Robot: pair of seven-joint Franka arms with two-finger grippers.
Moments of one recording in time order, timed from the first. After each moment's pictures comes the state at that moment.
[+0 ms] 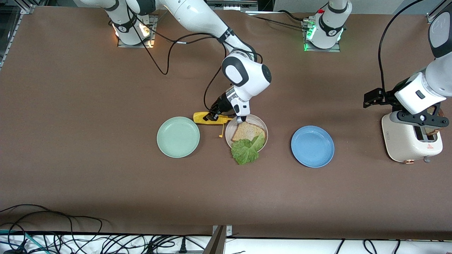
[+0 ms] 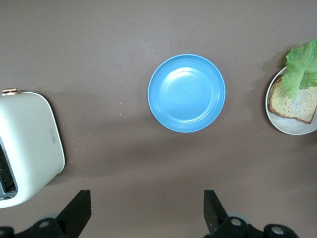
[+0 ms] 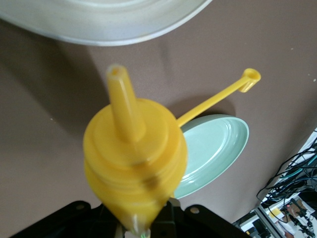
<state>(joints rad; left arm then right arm) 0.20 0.17 -0.27 -1.55 0.02 1.59 0.07 1.10 1.05 -0.29 -1.00 -0.38 1.58 -0.23</state>
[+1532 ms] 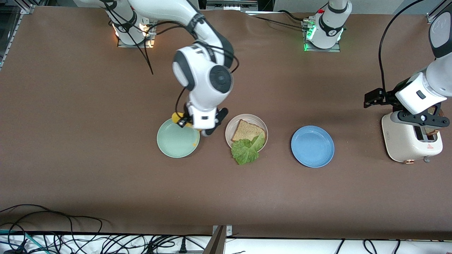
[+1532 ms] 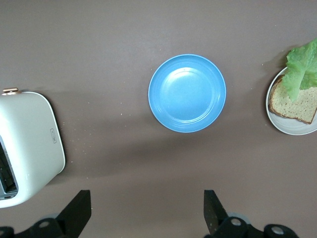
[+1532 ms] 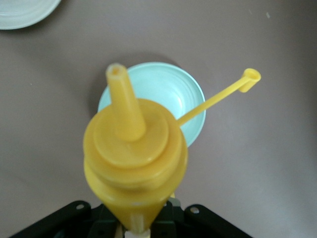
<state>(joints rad) 0.20 0.17 -0.27 -1.55 0.02 1.59 0.07 0.83 0.73 -0.31 -1.06 -0.07 1.52 -0.30</state>
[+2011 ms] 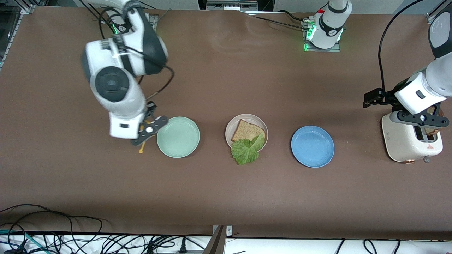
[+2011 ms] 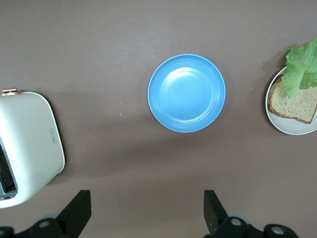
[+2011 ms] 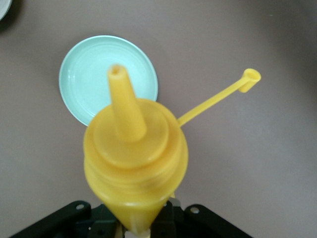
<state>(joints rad) 0.20 0.17 -0.27 -1.55 0.02 1.59 0.07 0.56 0.47 -0.25 -1.29 -0.02 1.62 -0.41</state>
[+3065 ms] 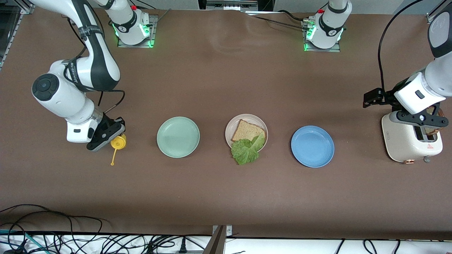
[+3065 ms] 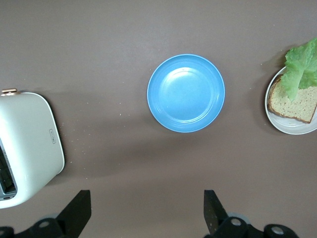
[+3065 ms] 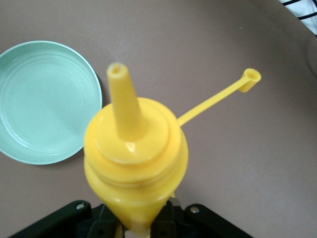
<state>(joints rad) 0.20 0.17 -0.27 -1.55 0.02 1.59 0.07 0.21 0.31 -0.06 -1.93 0.14 2.40 -0.70</state>
